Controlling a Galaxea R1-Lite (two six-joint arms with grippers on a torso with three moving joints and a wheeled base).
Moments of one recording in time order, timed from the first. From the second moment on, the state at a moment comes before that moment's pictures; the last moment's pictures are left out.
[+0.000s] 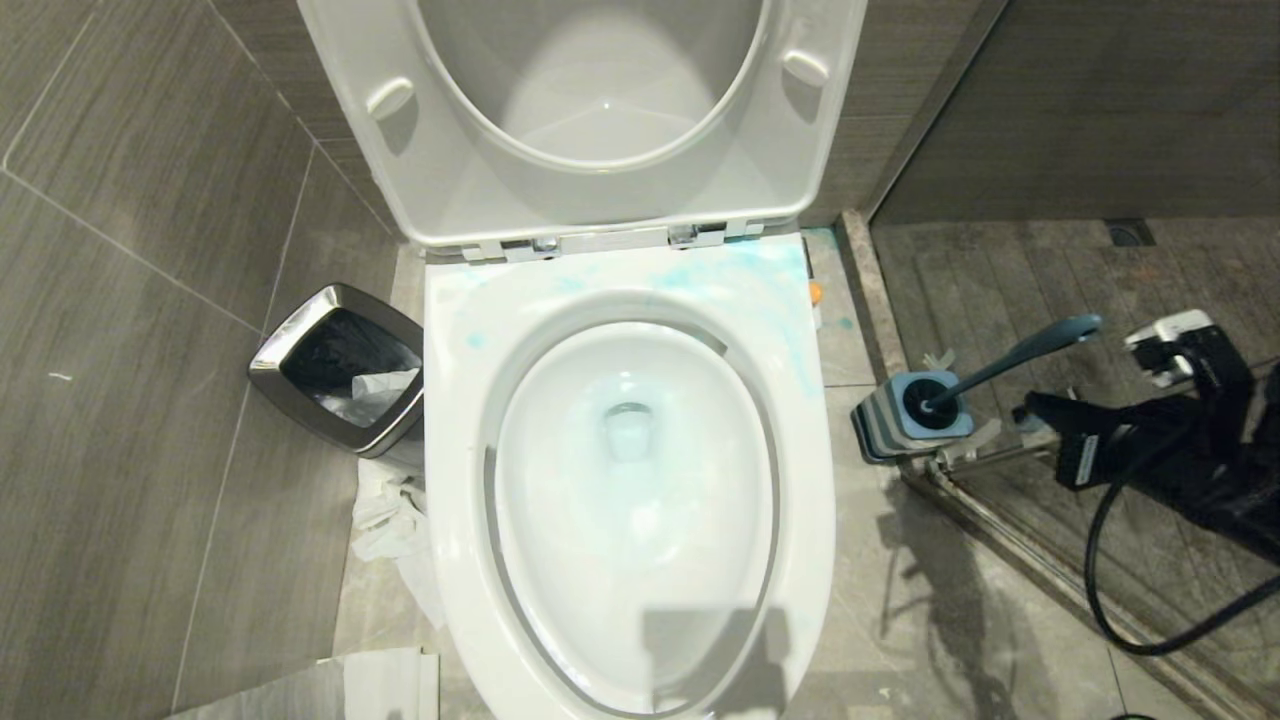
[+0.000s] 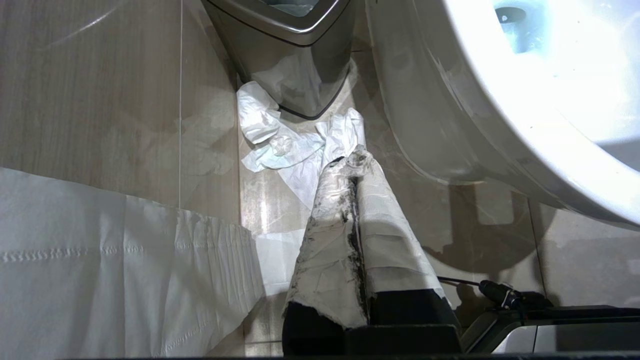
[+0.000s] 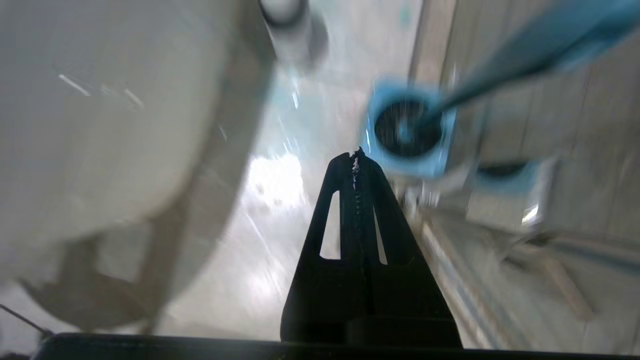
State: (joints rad) left arm -0.01 0.00 0.00 0.00 0.00 0.00; right arm -0.04 1.55 -0.52 -0.87 0.20 -0.17
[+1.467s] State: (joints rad) left arm -0.01 0.00 0.00 0.00 0.00 0.00; right arm 0.00 0.01 0.00 0.00 0.04 -0.09
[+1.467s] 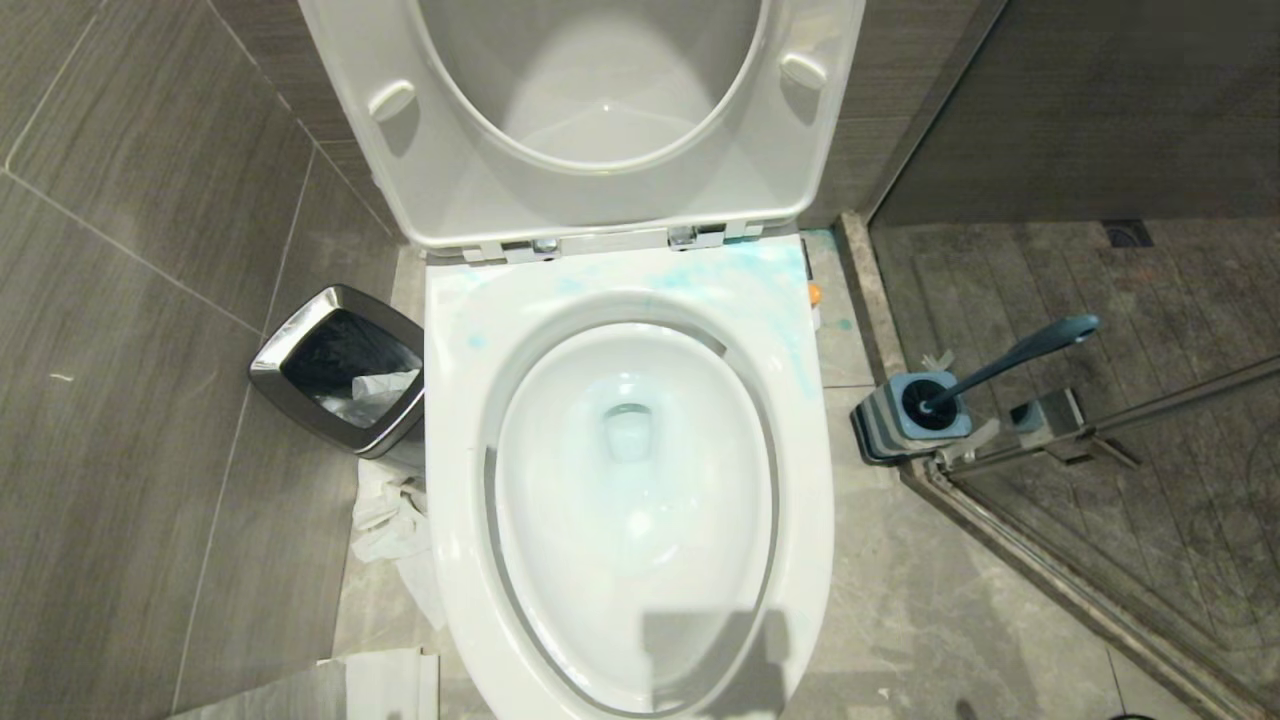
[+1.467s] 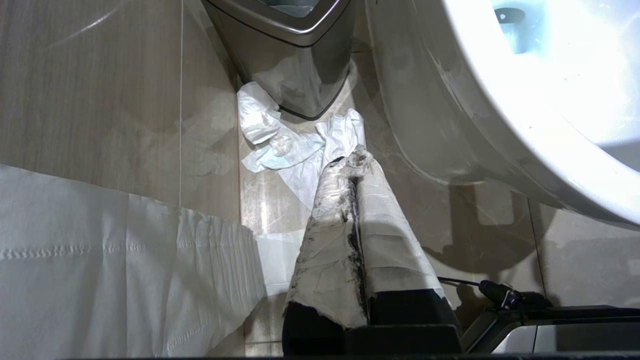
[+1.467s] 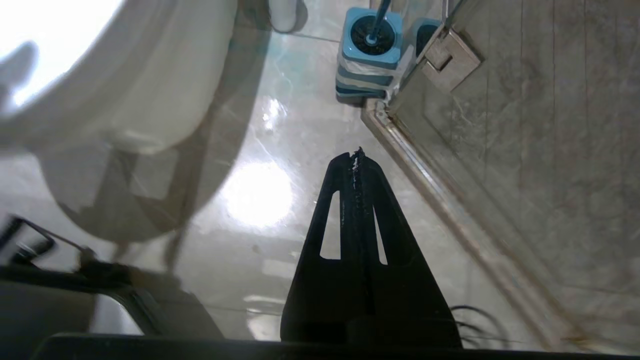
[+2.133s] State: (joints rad) left arm 0.00 0.00 0.00 0.00 0.00 0.01; right arm 0.00 0.00 0.00 -0.01 0.03 -0.05
